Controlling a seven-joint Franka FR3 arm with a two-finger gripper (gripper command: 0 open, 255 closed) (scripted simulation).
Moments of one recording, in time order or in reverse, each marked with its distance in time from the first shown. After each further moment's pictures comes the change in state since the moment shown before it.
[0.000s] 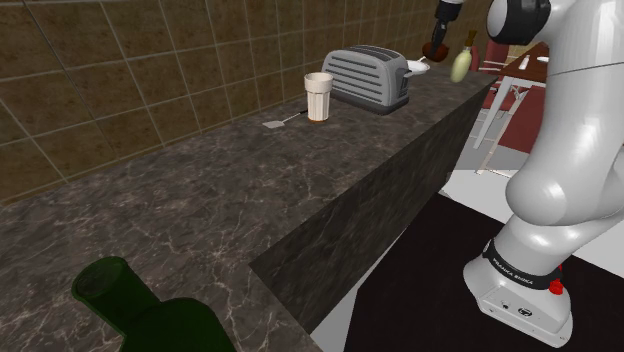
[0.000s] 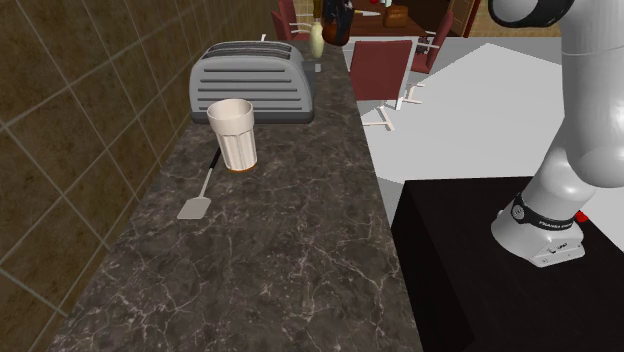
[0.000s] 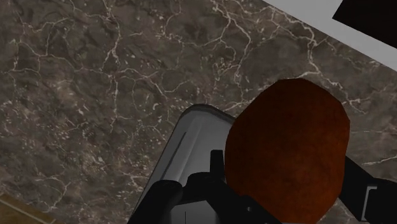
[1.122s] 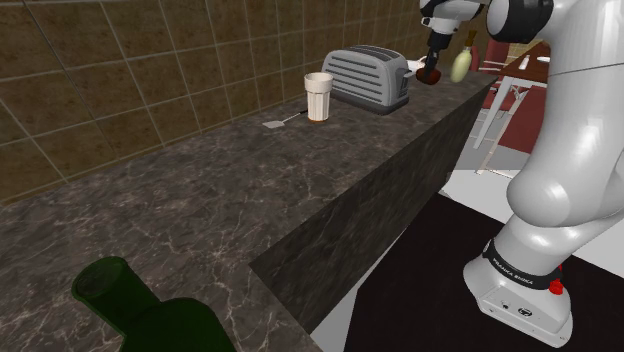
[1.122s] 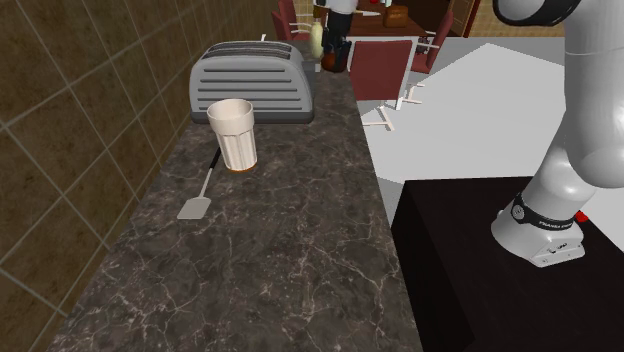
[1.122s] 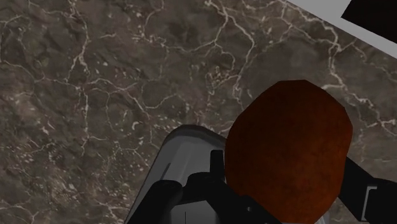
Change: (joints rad) arm 0.034 -0.020 0.005 -0.260 0.004 0.236 -0.029
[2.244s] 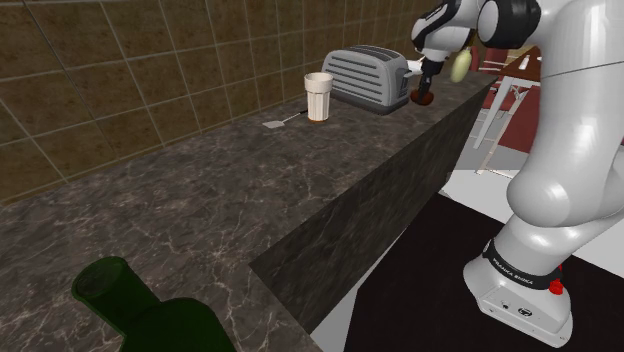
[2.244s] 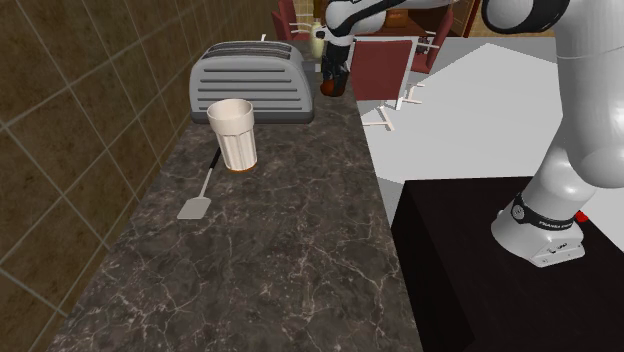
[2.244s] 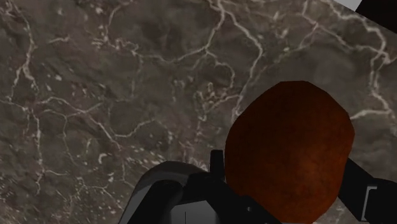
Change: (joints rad) arm 0.001 0.058 0.019 -0.143 0.038 0.195 -0.040
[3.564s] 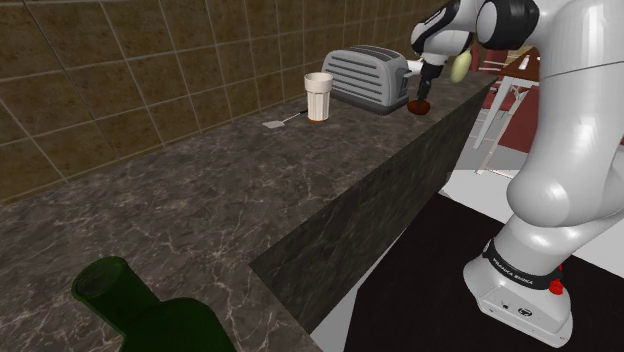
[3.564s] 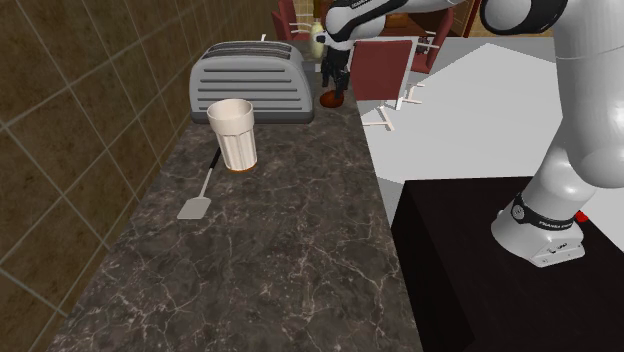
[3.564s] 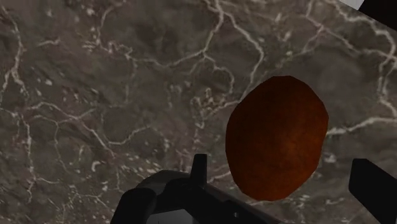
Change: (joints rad) arm -0.002 0.009 0.003 -0.020 0.007 0.029 -0.009
